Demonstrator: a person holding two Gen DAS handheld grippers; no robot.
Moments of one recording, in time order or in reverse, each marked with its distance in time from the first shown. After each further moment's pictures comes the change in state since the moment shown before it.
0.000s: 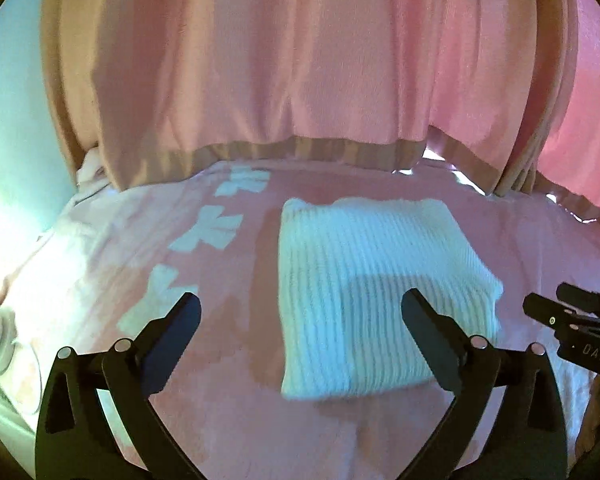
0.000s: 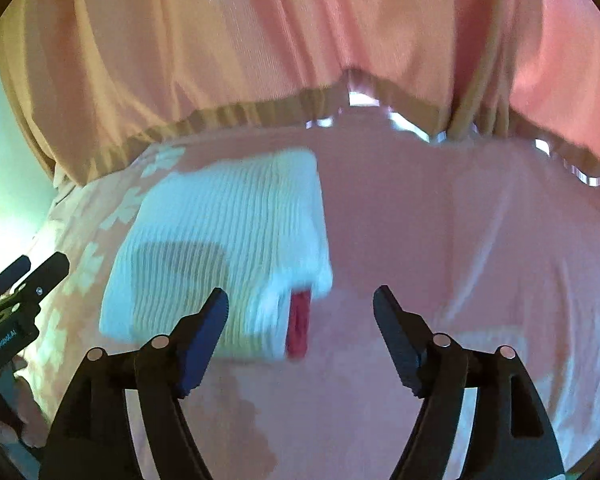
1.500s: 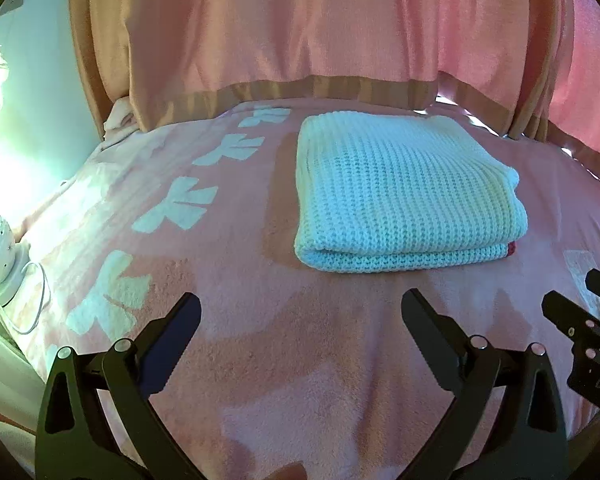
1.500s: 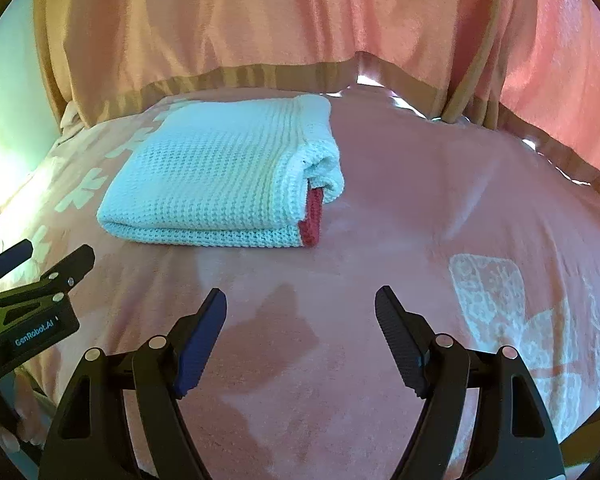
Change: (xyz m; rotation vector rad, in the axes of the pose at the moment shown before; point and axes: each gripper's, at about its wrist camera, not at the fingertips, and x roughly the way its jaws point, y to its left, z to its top) left arm -0.011 -0.012 -0.096 -0.006 0.066 0.093; right arm -0.016 0.031 -0.100 -0.123 -0.038 -0.089
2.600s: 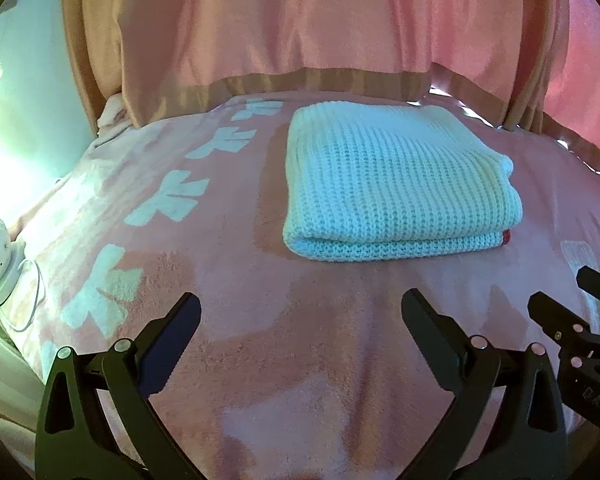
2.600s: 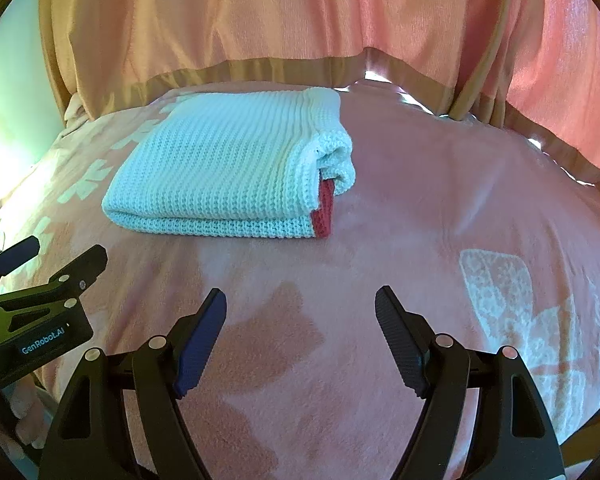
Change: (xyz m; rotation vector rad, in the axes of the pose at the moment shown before) left arm 0.000 -0.010 -0.006 0.008 0.020 -0.012; right arm 0.003 0.007 -0.005 -0.010 0.009 0.008
